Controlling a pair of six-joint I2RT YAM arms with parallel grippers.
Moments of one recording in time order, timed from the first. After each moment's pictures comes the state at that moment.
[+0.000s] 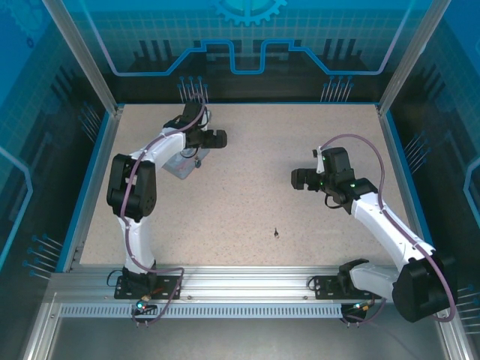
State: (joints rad) left arm -0.23 2.02 1.58 -0.50 0.10 -0.26; right arm 0.29 1.14 0.82 -0.49 0.01 0.26
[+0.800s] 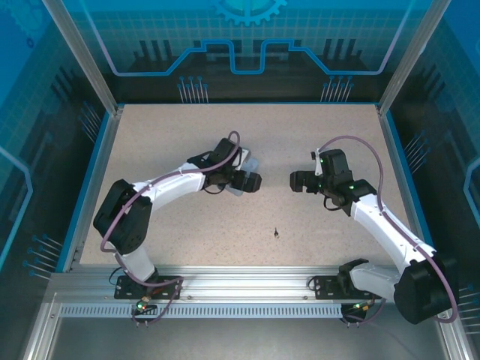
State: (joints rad) left arm -0.61 1.72 1.19 -0.41 0.15 -0.33; right arm 0.32 1.13 0.82 -0.51 0.02 0.27
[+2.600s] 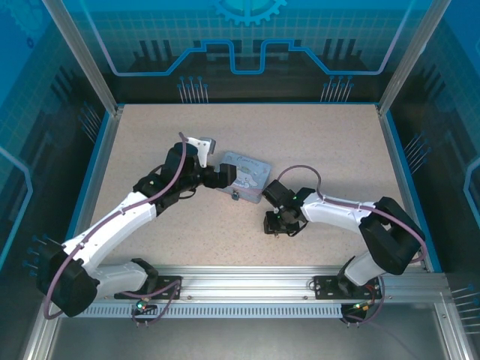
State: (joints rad) left arm -0.52 1.18 0.94 -0.33 0.10 -0.40; right arm 0.77 1.53 0.81 -0.64 -0.10 0.72
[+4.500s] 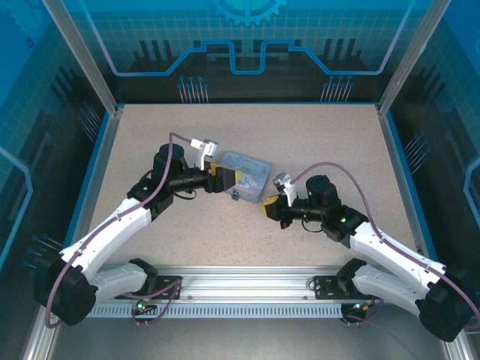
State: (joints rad) left arm -0.46 1.13 0.84 -0.06 0.66 -0.52; right arm 0.64 0.94 0.57 -0.08 -0.54 0.19
